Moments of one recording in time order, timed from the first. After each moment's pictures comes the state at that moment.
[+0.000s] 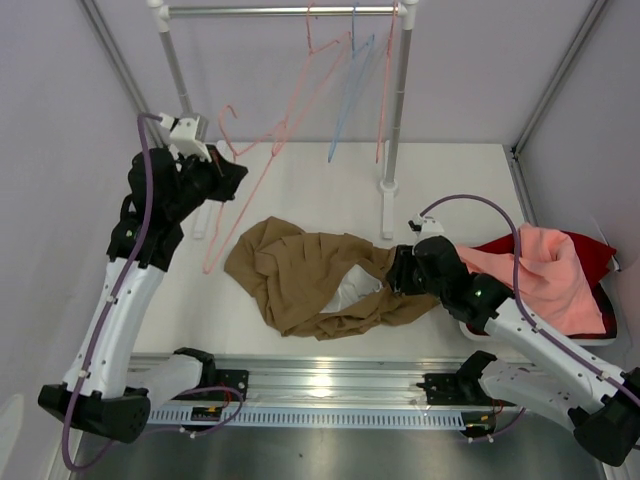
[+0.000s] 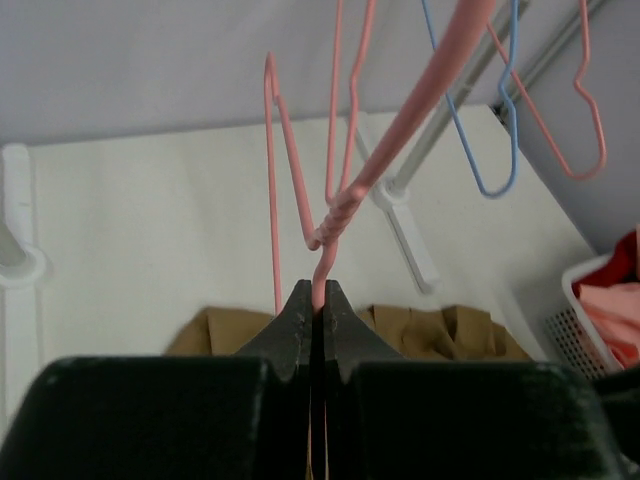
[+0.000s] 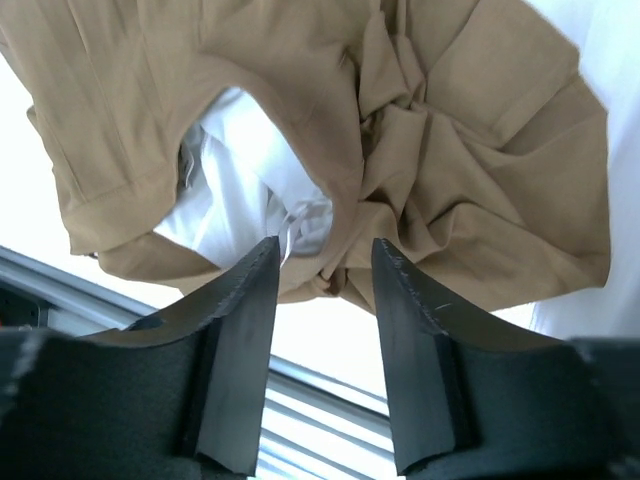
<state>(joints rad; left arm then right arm) -0.21 1.11 1.36 -0.42 0.22 -0.24 0.74 0.91 0.77 -0.53 0.18 0.54</state>
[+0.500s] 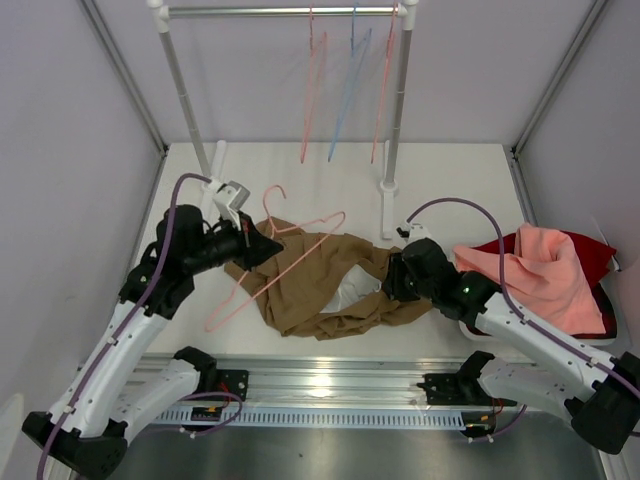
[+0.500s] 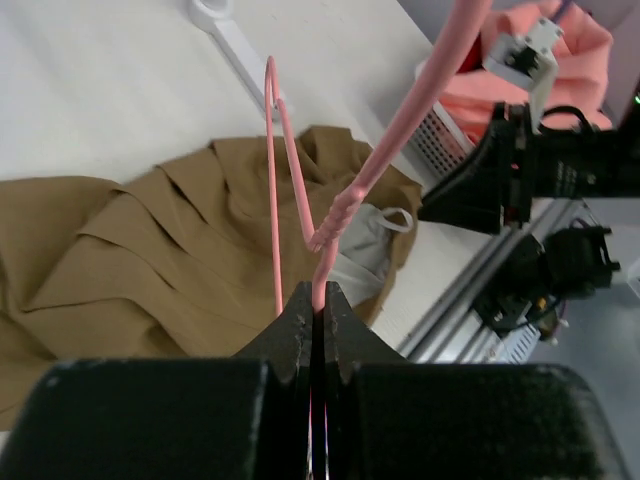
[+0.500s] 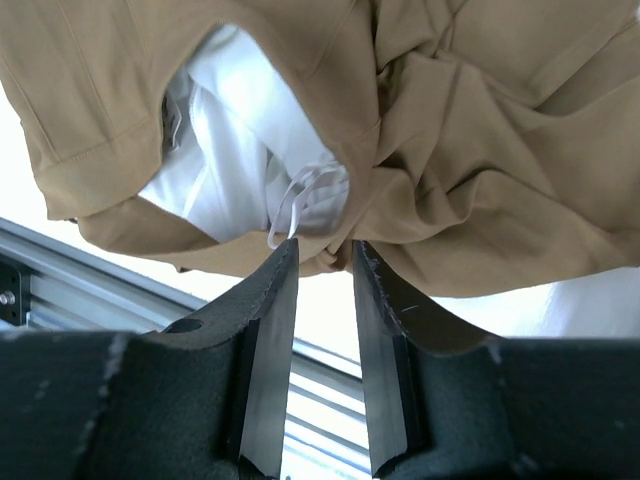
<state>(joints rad) -0.38 0.82 0.98 -0.50 0.48 -0.29 0.77 0.97 0.78 -0.56 0.14 0.56</state>
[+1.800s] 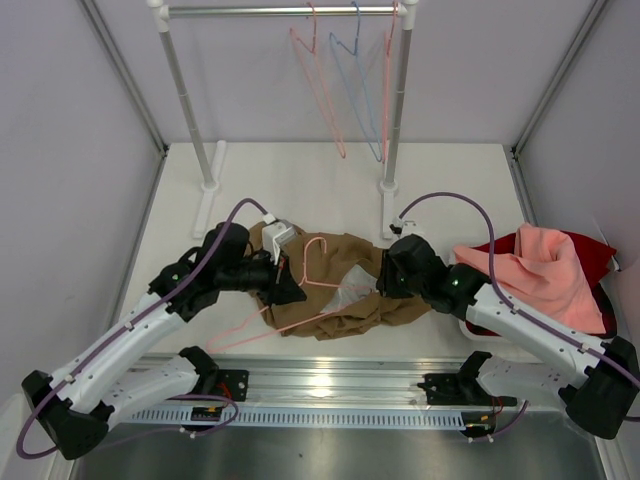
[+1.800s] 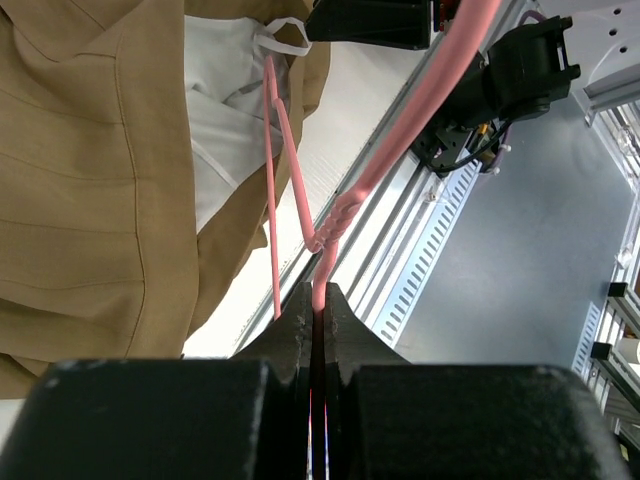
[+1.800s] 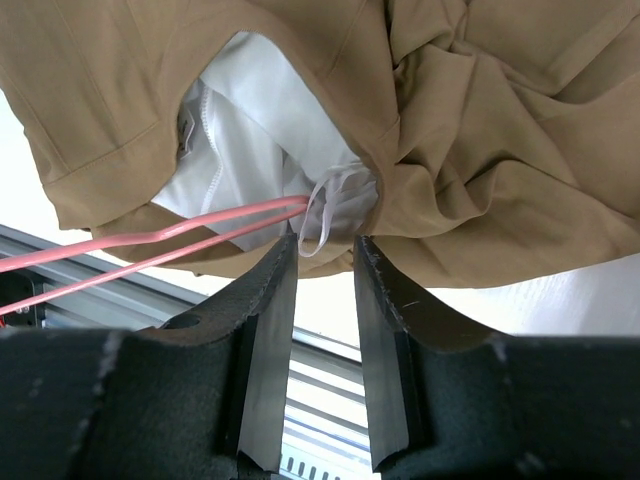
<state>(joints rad) -0.68 0.88 0.90 -0.62 0.53 -0.29 0.83 1.06 0.86 -0.61 0.21 0.64</state>
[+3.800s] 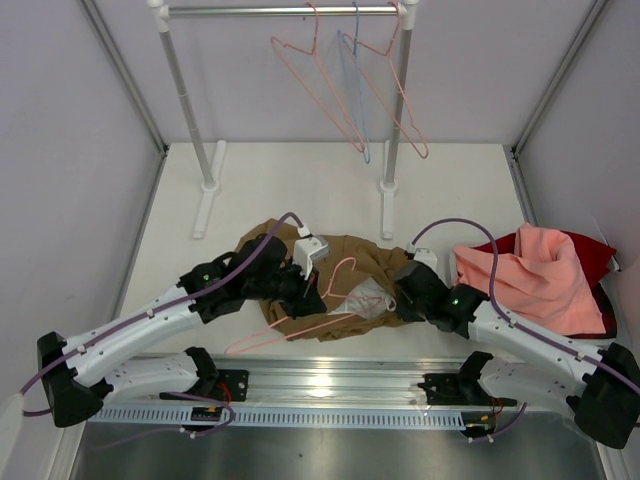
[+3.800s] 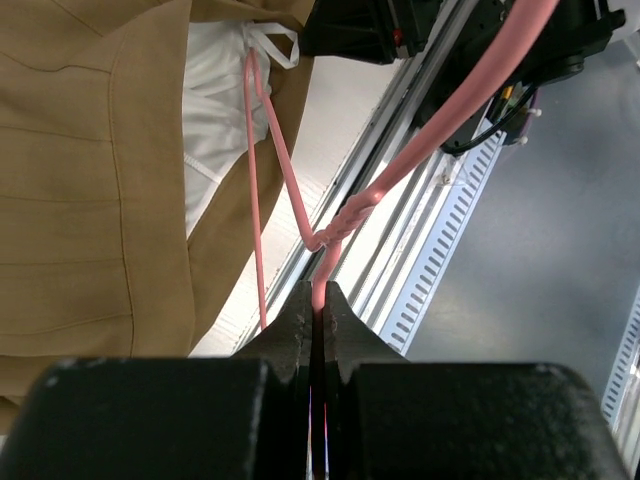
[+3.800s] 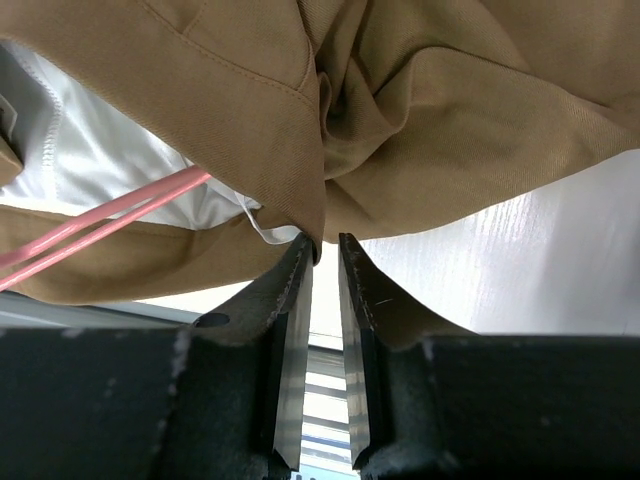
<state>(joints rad) -0.95 1.00 0.93 -0.56 0.32 -0.30 0.85 0.99 0.63 -0.63 0.28 0.76</state>
